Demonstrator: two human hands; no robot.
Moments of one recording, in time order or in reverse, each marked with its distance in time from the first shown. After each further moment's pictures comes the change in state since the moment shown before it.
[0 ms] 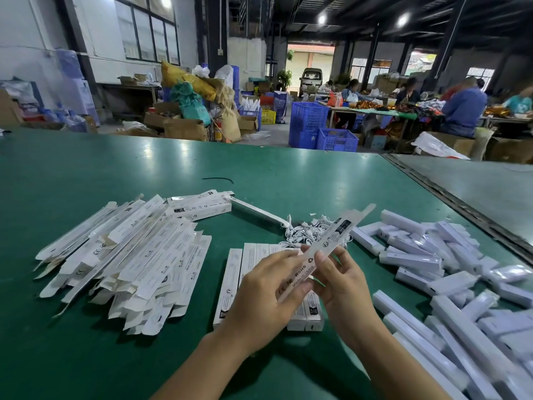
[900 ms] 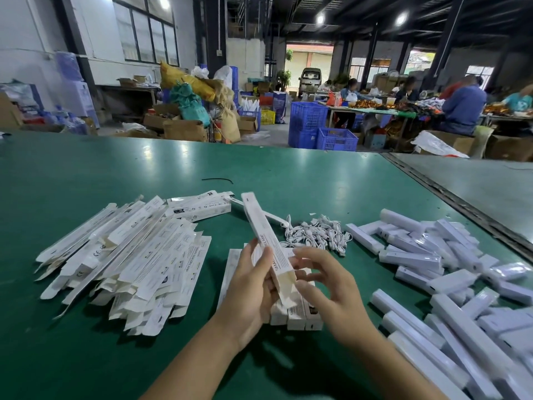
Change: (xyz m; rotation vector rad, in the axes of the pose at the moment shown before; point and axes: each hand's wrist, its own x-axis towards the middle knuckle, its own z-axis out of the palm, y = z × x) left_hand 0.013 0.011 -0.007 -1.084 0.053 -0.681; right_hand -0.011 0.005 -0.006 -0.703 -0.243 -0.436
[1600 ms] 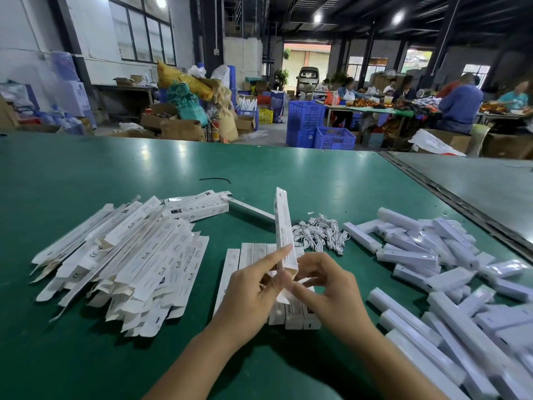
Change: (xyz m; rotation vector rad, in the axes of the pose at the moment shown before) left_hand -0.005 -0.002 -0.019 0.937 -0.070 0.362; right_hand 0.002 0.007 -0.001 -0.154 0.054 0.097
